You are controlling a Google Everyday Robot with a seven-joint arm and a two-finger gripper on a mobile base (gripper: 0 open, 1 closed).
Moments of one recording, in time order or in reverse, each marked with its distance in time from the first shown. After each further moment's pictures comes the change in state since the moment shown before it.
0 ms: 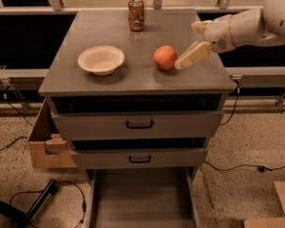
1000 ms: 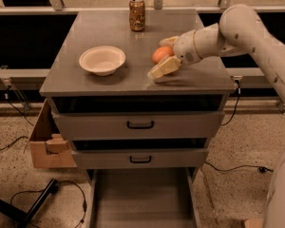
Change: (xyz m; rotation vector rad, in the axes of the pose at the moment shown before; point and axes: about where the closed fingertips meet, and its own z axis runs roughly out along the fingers) arm 0.004 0.033 0.091 -0.104 0.015 -0.036
